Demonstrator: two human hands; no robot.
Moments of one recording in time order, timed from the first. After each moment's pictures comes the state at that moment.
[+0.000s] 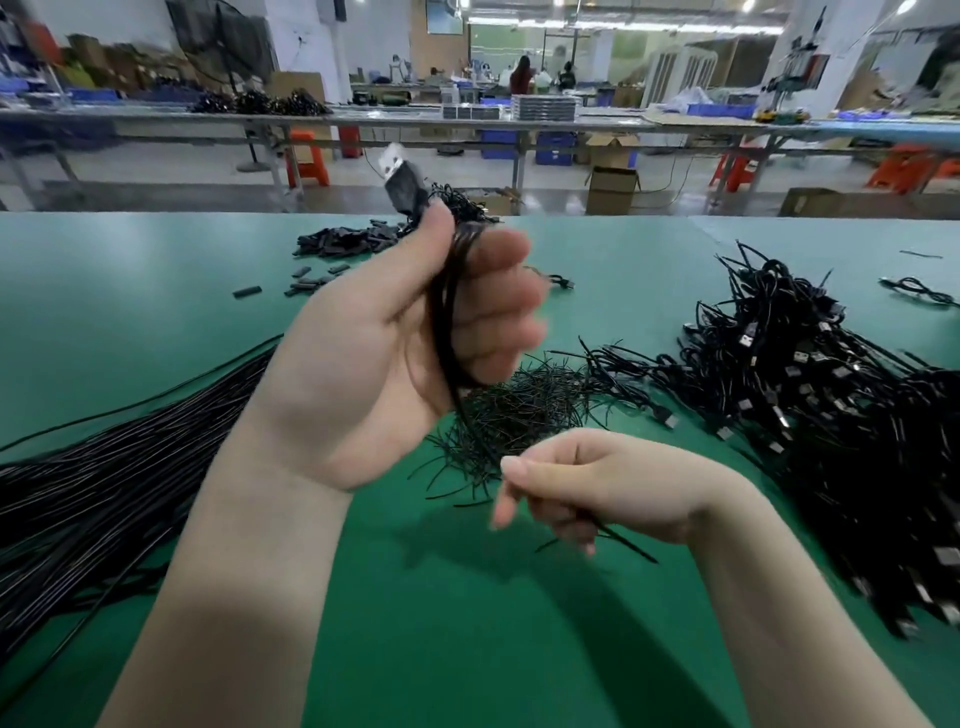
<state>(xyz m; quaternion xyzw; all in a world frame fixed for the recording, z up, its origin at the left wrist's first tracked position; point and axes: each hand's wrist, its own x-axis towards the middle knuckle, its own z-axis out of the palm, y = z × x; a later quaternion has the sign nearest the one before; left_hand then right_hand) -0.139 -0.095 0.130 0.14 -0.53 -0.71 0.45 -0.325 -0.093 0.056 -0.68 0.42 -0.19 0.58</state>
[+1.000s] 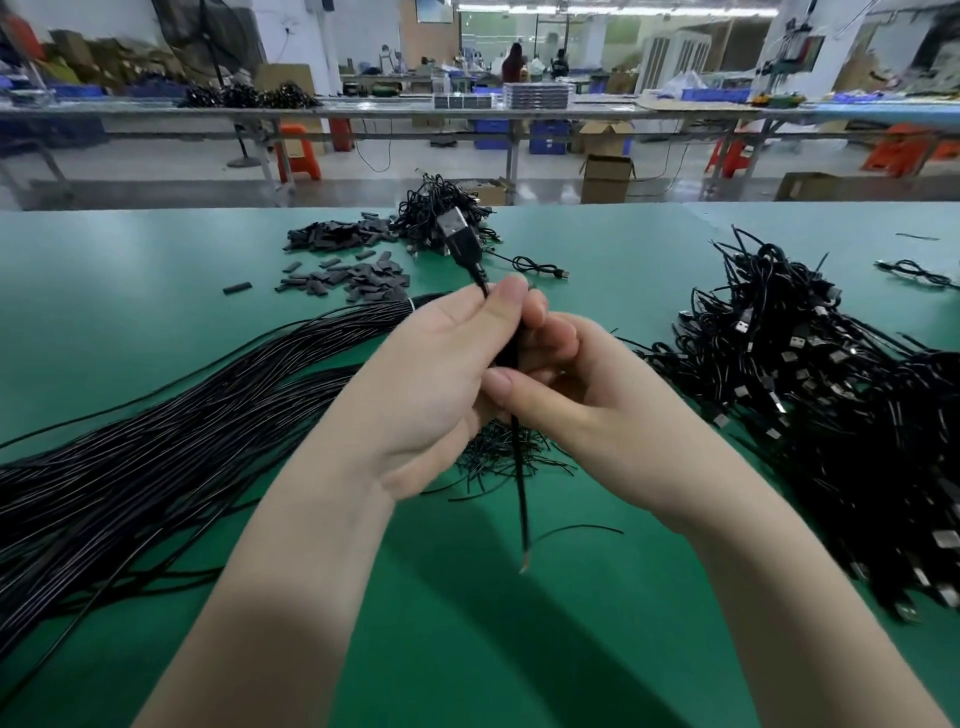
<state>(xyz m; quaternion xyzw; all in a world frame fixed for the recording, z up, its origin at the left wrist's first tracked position) -0.172 -0.101 0.104 0.27 -0.53 -0.65 0.47 -0.304 -0.081 0.083 -0.68 0.46 -0.45 0.35</state>
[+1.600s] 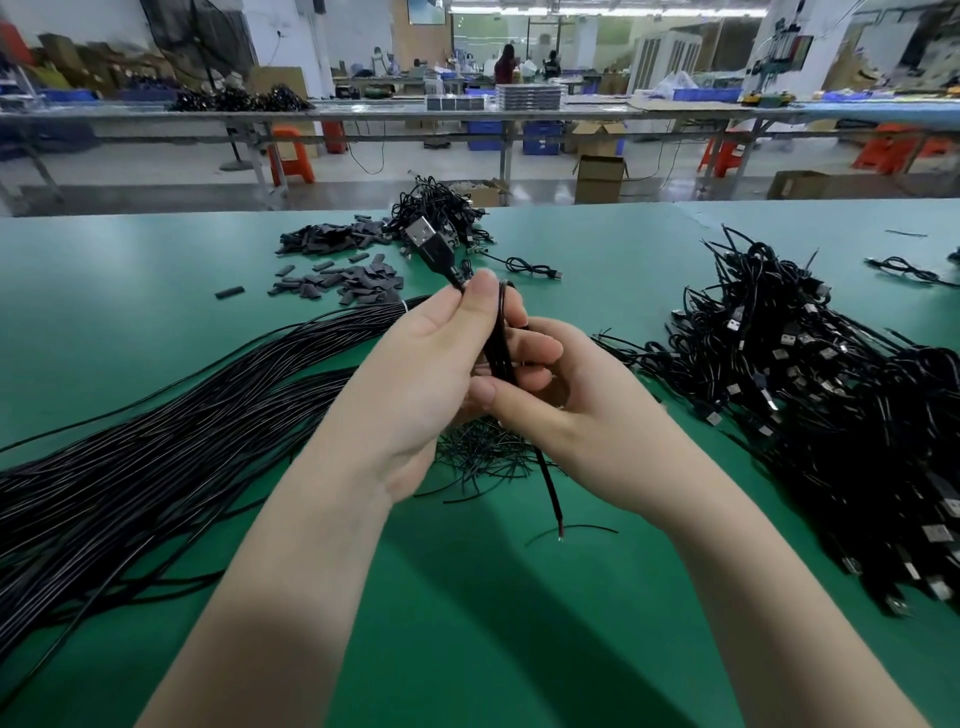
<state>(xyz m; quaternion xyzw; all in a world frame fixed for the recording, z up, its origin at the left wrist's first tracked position) -0.170 -0.101 0.104 0.36 -0.56 -0.58 0.46 -0.307 -0.090 0.069 -0.70 0.46 -0.45 0.32</state>
